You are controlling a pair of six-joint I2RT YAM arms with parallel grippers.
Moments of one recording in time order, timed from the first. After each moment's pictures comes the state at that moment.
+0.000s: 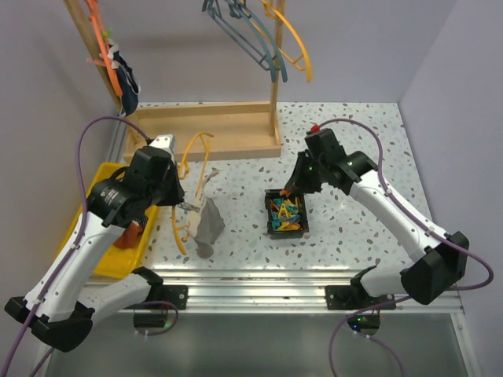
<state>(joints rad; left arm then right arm) -0.53 0.99 1.29 -1.11 -0.21 -0.49 0.55 1.35 1.32 -0.83 -0.07 0.74</state>
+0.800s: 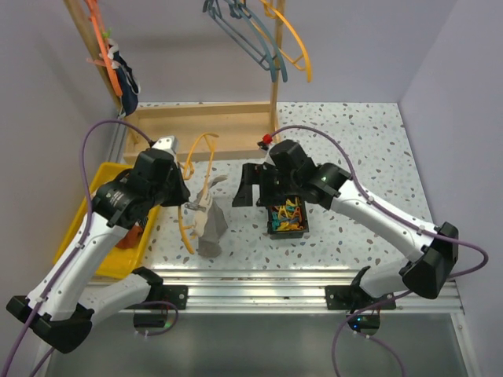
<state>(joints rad) -0.53 0.99 1.23 -1.03 -0.17 -0.54 0.80 1.40 1.33 -0.71 -0.21 0.72</state>
